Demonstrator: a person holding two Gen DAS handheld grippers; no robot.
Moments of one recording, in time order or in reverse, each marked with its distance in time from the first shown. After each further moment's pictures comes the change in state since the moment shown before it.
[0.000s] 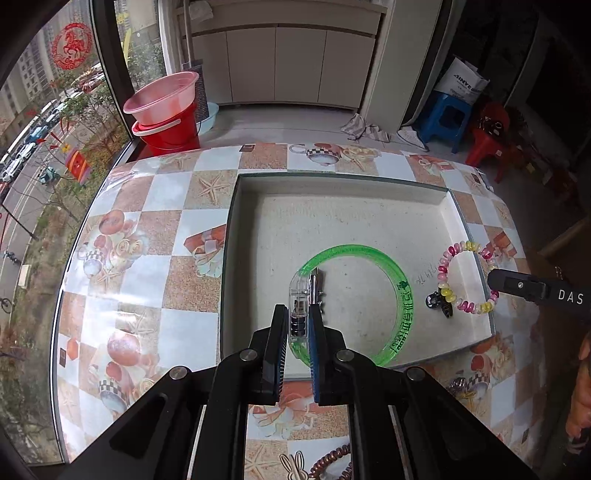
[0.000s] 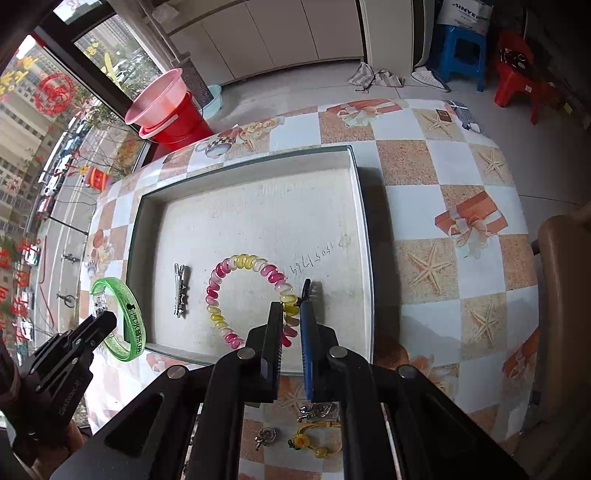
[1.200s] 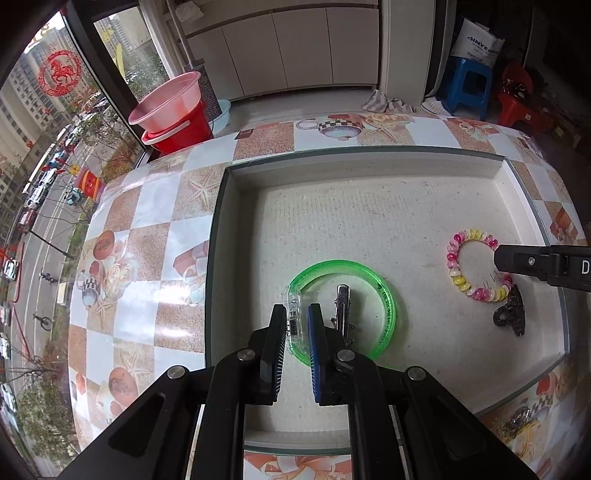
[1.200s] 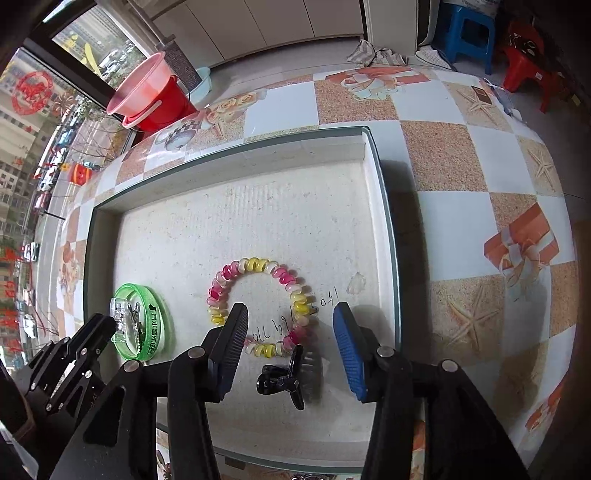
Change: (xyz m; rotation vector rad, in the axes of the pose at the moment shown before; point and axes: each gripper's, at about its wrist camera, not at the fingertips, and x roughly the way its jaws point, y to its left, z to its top) left arm 0.060 -0.021 0.013 0.100 0.046 0.168; right arm 0.072 -0.012 0.034 0.026 0.066 0.009
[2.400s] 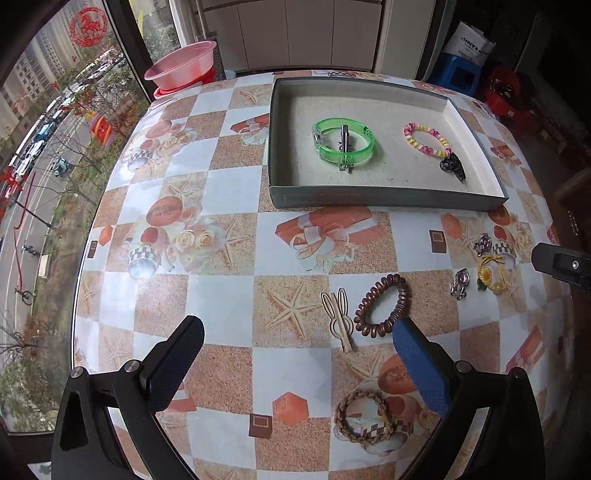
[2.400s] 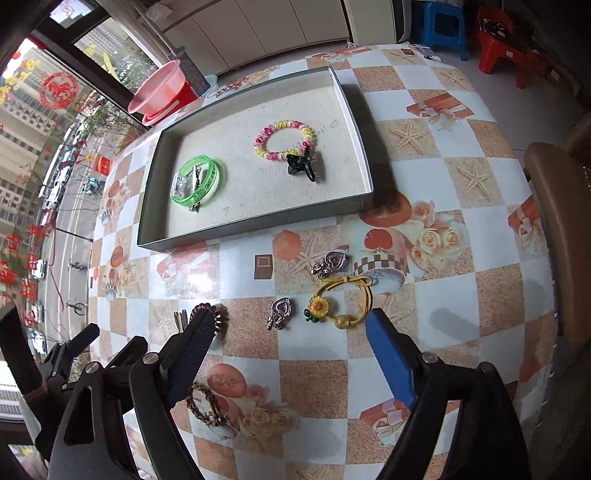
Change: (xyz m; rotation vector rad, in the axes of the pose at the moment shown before) left arm -0.095 0.043 -0.164 -0.057 0.080 -0.094; right arm -0.094 0.011 -0.182 0.051 -0.032 0.021
